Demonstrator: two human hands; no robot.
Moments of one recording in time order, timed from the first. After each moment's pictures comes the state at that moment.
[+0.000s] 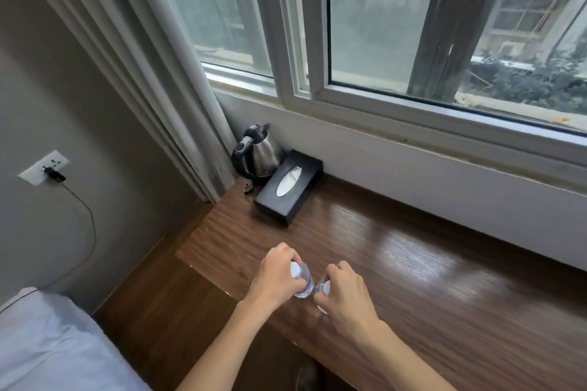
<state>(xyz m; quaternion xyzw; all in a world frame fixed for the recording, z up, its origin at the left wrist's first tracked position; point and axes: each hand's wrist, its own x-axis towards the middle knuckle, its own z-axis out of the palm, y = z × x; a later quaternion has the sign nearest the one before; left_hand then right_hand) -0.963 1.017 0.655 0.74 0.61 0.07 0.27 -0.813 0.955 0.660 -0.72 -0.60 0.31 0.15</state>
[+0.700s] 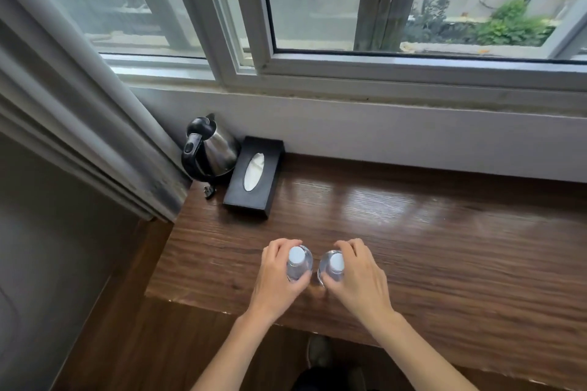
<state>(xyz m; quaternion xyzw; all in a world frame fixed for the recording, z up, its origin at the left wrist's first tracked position) -1.011 1.049 0.595 0.81 0.45 0.15 0.35 -0.856 0.957 0.608 -0.84 -0.48 0.16 0.18</state>
